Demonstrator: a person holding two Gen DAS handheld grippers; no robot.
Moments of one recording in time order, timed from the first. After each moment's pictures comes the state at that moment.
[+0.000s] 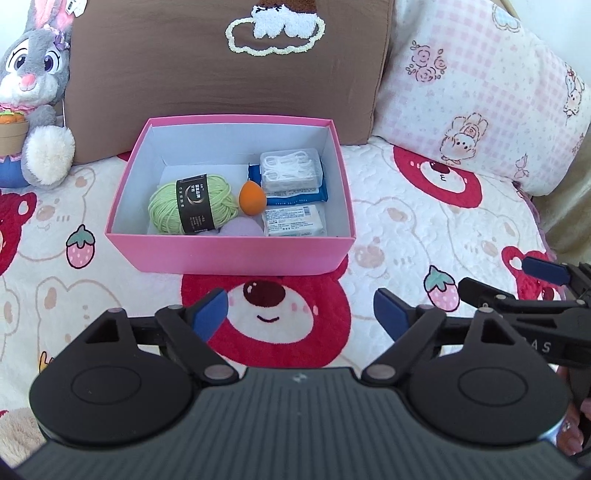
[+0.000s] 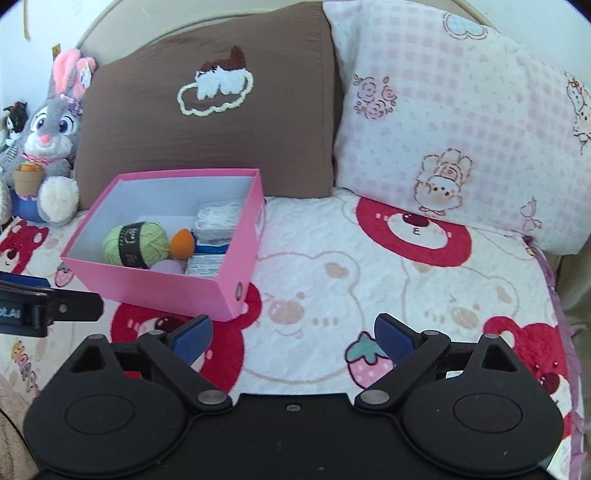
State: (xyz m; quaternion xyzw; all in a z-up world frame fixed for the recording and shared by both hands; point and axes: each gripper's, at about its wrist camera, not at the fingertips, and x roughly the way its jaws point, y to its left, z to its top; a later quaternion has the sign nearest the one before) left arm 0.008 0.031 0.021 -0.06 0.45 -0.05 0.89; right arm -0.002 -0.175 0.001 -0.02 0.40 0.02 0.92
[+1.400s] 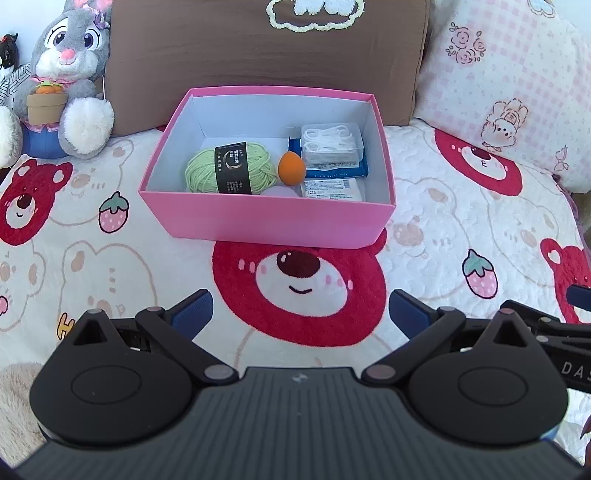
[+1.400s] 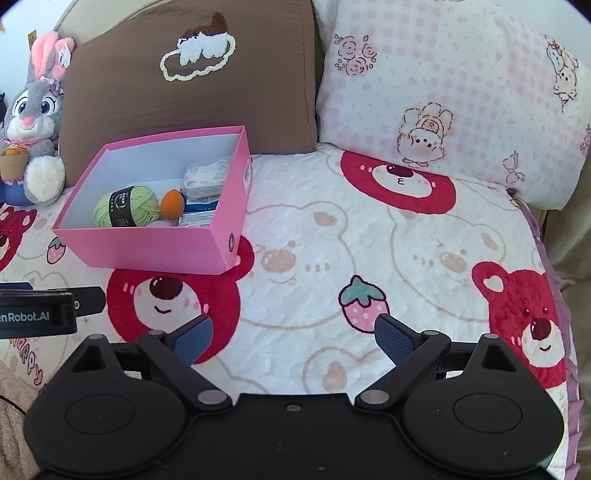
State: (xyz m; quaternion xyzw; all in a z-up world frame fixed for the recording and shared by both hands) left arm -0.008 0.031 -0.002 -0.05 0.47 0.02 0.88; right arm -0.027 -0.169 -0.006 0.01 0.44 0.00 0.90
